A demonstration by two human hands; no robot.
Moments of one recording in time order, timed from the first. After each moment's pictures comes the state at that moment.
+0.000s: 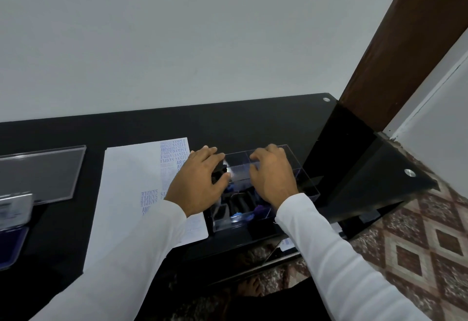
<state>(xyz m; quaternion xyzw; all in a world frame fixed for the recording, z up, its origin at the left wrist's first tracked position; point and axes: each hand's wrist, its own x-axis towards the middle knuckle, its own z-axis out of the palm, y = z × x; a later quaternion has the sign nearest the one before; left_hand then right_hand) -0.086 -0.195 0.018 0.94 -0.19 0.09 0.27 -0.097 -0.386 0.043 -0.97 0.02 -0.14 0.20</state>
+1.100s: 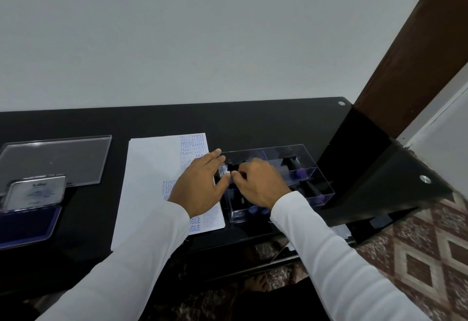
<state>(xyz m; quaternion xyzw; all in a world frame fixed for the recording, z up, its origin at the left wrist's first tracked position) -0.106 -0.163 0.006 0.95 -0.15 0.06 0.28 -0.104 -0.338 0.033 -0.98 -0.09 -0.01 0.15</state>
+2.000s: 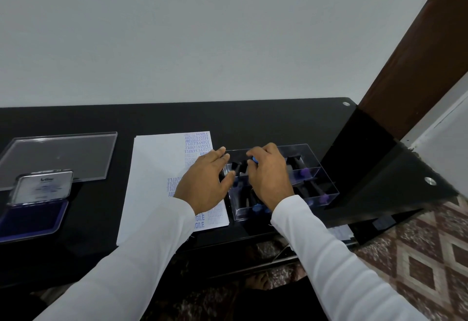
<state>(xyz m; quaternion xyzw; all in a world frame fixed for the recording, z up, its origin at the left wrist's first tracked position) -0.106 -0.164 0.009 0.95 -0.15 0.05 0.26 -0.106 -0.334 0.033 -0.95 -0.02 -0.16 0.26</state>
